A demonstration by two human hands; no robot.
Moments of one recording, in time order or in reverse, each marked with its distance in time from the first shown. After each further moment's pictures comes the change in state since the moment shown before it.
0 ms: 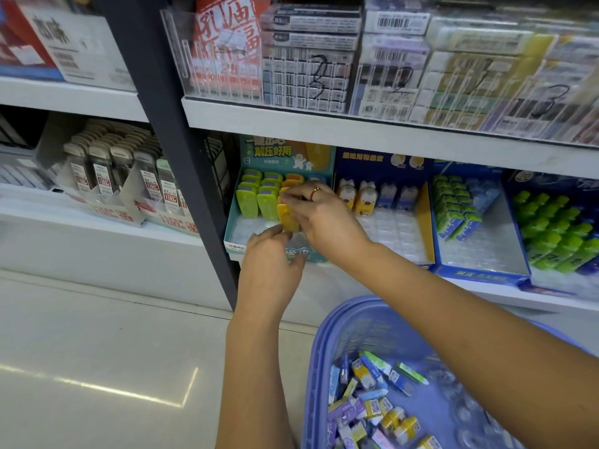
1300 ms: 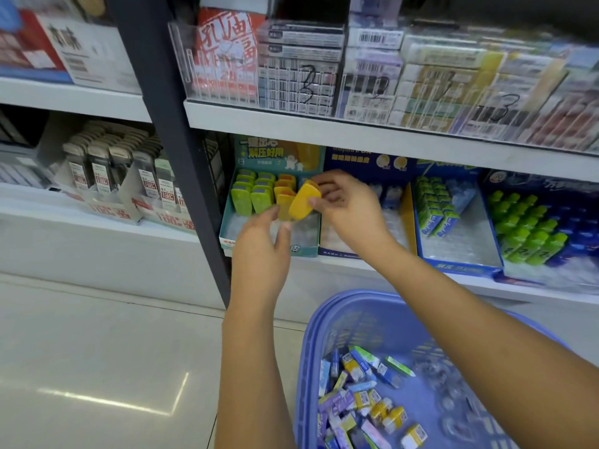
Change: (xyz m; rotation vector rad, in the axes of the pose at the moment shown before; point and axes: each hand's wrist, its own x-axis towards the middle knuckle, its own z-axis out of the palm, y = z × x) left_hand -0.006 0.014 -0.016 -0.291 0.177 -0.038; right_hand -0.016 -0.001 -0.040 0.565 0.197 0.454
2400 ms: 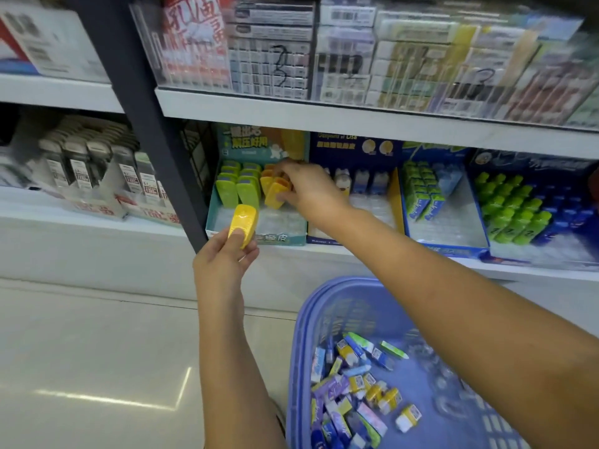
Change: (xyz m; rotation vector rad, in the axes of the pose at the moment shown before) left_hand -0.020 -0.017 -0.010 -0.933 0.163 -0.613; right_hand 0.028 -0.005 0.019 -0.593 -0.281 -0.123
